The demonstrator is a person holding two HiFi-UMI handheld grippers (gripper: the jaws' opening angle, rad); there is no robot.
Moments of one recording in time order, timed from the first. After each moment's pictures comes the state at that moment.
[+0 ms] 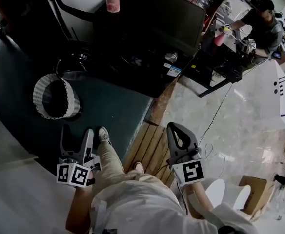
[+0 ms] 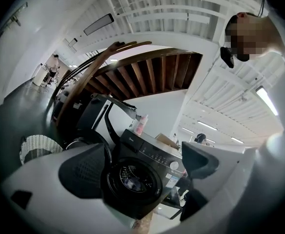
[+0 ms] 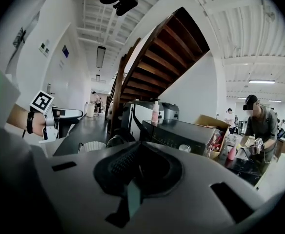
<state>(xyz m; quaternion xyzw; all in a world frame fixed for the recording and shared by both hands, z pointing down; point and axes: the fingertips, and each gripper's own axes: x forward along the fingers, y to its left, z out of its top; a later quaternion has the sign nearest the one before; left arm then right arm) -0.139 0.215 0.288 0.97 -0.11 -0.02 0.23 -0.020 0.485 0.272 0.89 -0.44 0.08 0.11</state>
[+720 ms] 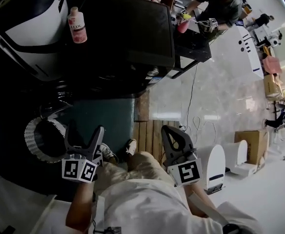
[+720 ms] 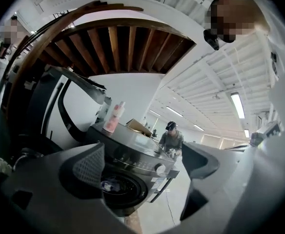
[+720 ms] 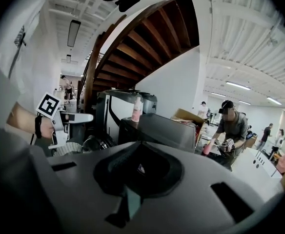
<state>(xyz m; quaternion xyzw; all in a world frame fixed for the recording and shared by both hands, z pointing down) 0.066 0.134 0.241 0.97 0.13 0.05 0.22 0.051 0.376 0.196 0.93 -0.28 0.16 0.15</state>
